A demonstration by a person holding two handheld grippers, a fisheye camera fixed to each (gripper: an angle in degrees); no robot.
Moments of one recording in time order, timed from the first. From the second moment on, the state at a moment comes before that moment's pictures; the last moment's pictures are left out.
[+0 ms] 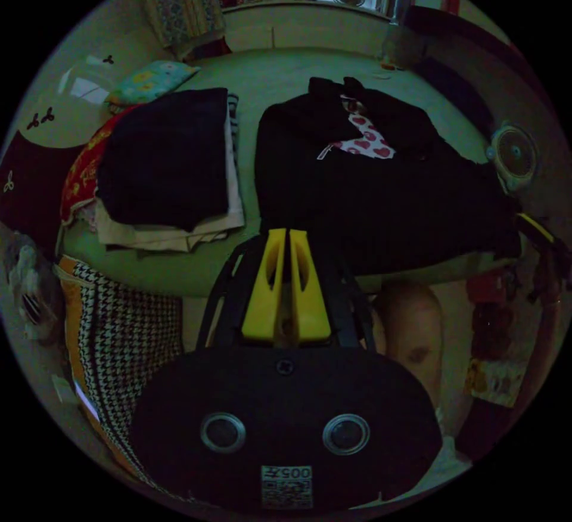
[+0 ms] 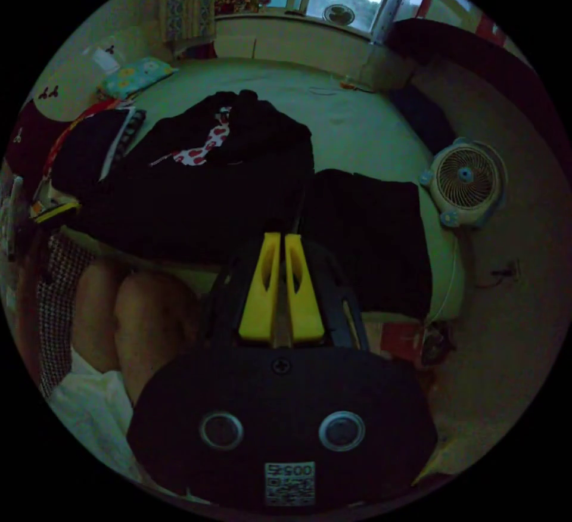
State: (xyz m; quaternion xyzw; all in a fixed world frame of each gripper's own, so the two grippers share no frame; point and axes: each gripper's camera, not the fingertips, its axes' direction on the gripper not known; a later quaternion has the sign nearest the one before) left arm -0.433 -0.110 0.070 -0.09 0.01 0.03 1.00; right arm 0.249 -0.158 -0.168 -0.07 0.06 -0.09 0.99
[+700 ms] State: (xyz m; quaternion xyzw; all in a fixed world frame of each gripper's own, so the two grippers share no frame) left arm -0.297 -0.224 0.174 -0.06 0.03 0.06 1.00; right arm 0.137 -0.239 -0.104 -0.03 -0.01 -0.18 0.98
